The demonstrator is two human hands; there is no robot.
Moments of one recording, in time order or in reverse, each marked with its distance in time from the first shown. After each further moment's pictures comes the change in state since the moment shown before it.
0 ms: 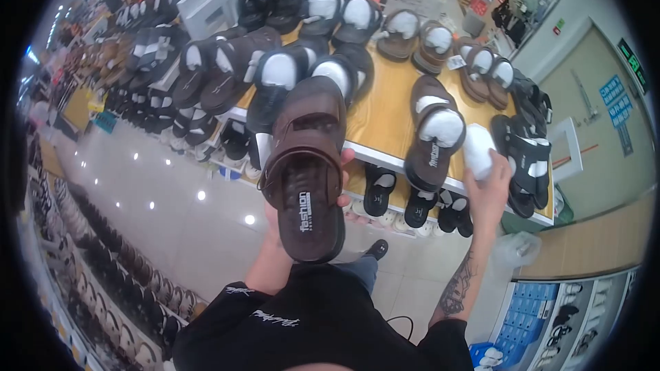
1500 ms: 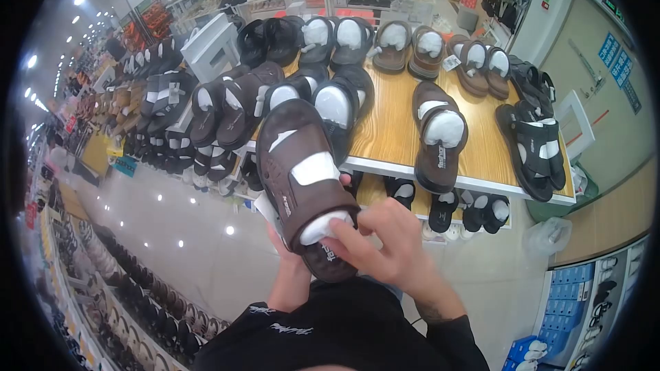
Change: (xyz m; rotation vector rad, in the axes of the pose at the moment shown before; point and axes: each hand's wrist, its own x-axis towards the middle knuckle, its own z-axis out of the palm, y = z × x) left_hand -0.027 0.006 0.008 0.743 0.330 0.214; right_hand -0.049 -0.206 -0.024 0.639 0.122 -0.769
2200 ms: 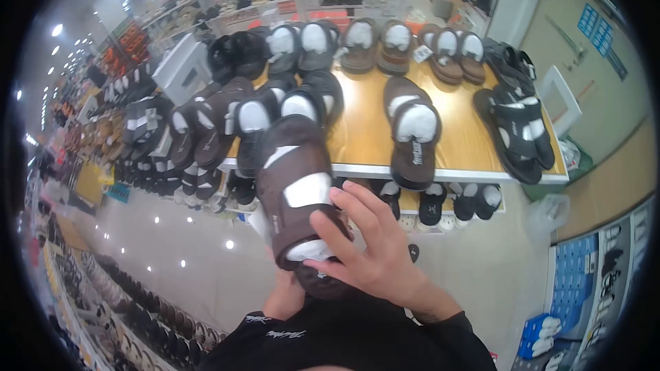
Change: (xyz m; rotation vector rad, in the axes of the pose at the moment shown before) left_hand -0.021 -0.025 -0.015 -0.147 0.109 -0.189; right_hand -0.004 -0.007 -0.015 -0.014 -0.049 0.209
